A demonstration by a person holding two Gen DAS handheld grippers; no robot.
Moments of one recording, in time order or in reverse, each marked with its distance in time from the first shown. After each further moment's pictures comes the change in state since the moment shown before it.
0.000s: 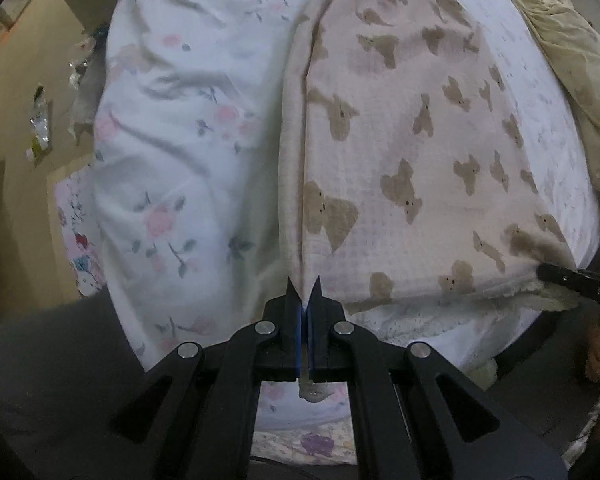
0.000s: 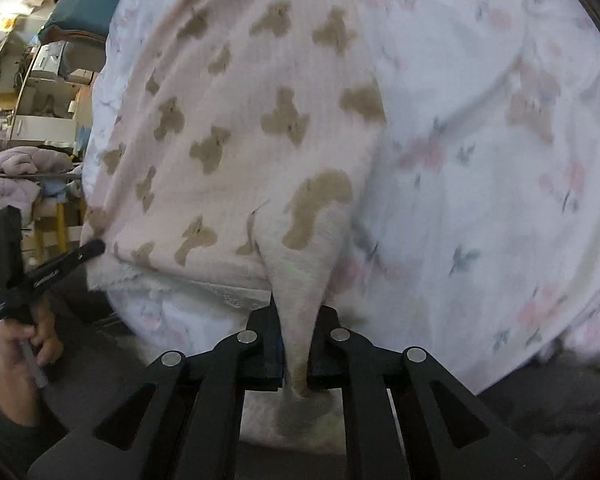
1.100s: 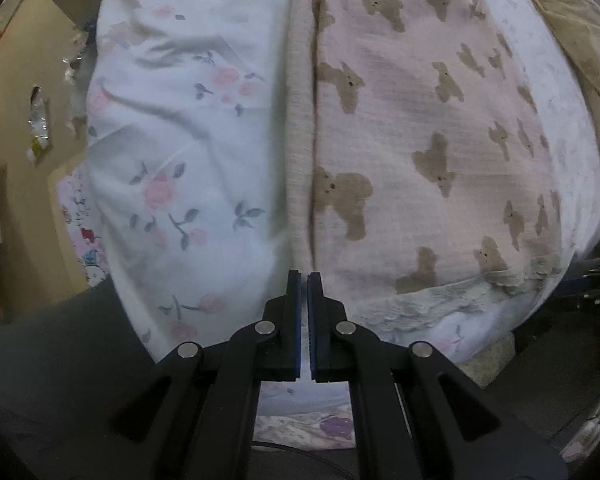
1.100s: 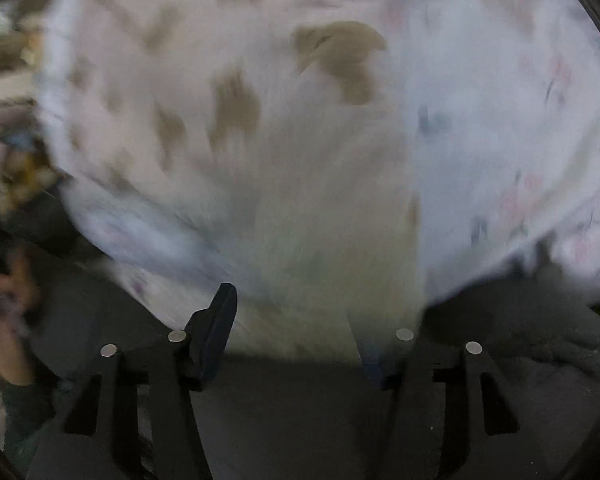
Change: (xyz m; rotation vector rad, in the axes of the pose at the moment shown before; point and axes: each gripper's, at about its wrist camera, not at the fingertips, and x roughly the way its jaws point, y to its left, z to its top) left arm 0.018 0.004 -0.009 0.044 0.099 0.026; right arm 0.032 0.003 -0.020 -0.027 0.402 -0.165
